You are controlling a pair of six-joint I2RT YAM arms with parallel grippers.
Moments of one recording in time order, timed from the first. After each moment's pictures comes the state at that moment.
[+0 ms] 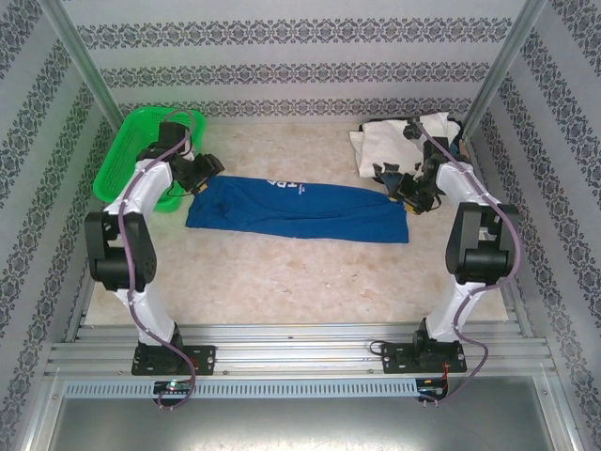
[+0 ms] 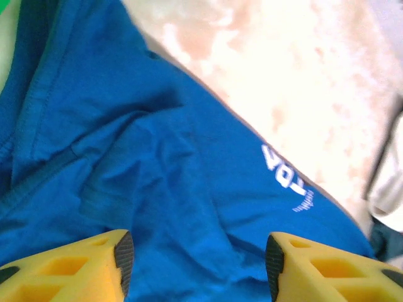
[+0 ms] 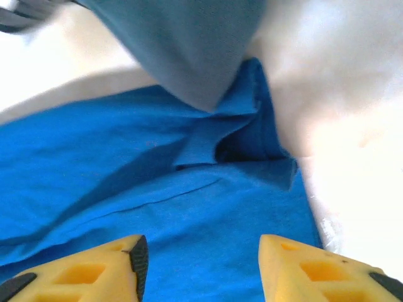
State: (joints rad) left arm 0.04 1.79 1.48 -0.68 0.36 -0.68; right arm -0.10 1.84 1.40 -0.83 -0.32 0.44
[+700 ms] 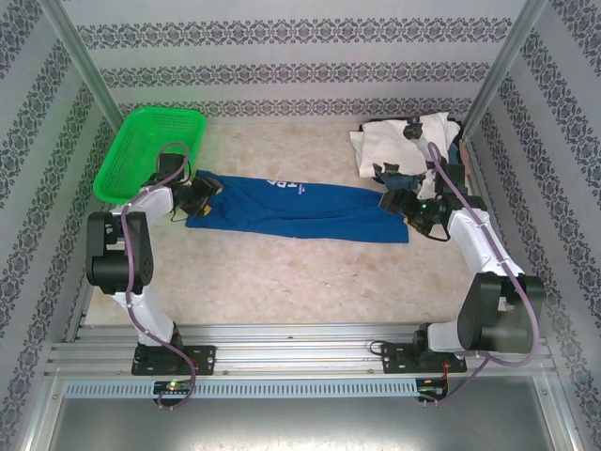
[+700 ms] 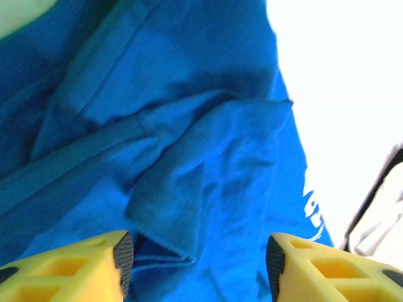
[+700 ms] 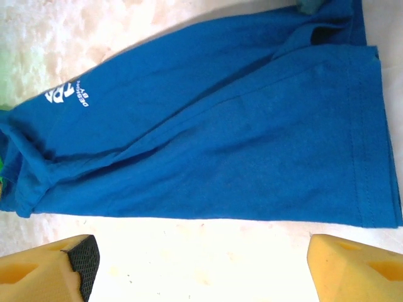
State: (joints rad) left arm 0.07 1.82 1.16 -0.31 0.42 -0.98; right arm -0.10 1.38 0.99 -0.63 -0.50 0.42
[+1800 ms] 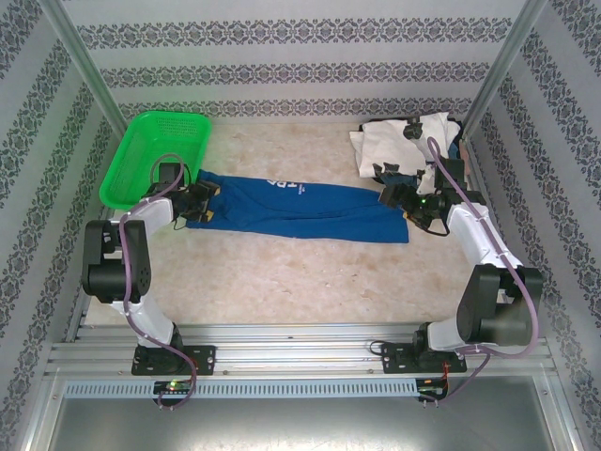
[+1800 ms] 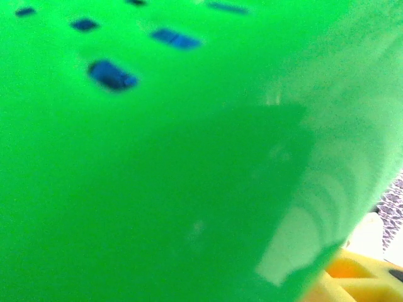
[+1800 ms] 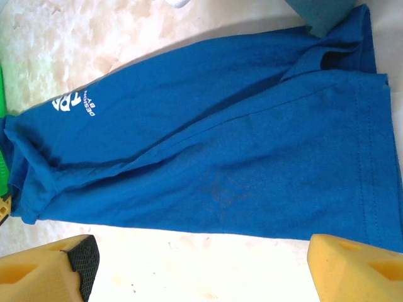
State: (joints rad) left arm 0.06 1.74 1.03 -0.21 0.39 -1.22; right arm -0.10 1.43 1.03 -0.62 -0.51 0.42
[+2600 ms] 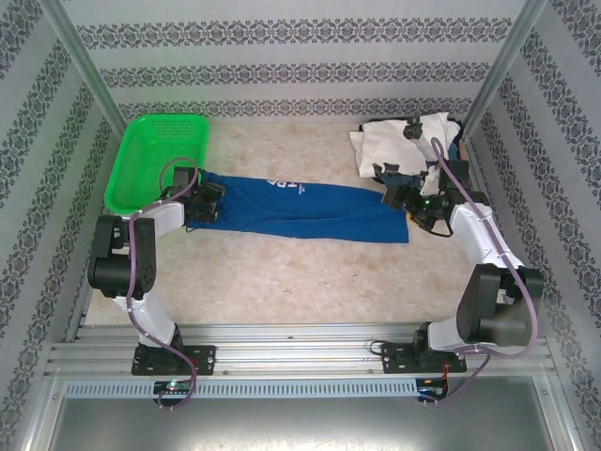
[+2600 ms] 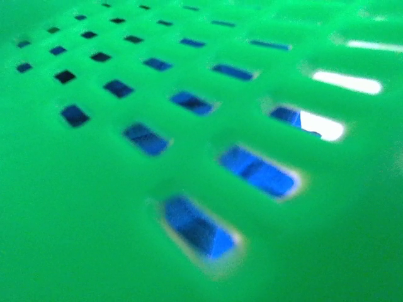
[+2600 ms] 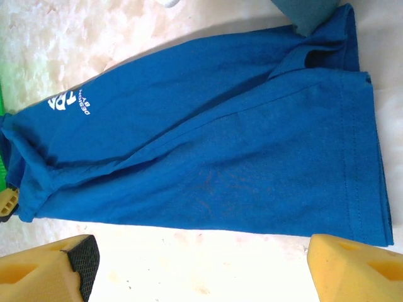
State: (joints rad) left arm -0.01 1.78 0.99 -0.07 0.22 -1.29; right arm -0.14 1.43 1.03 -0.64 -0.52 0.39
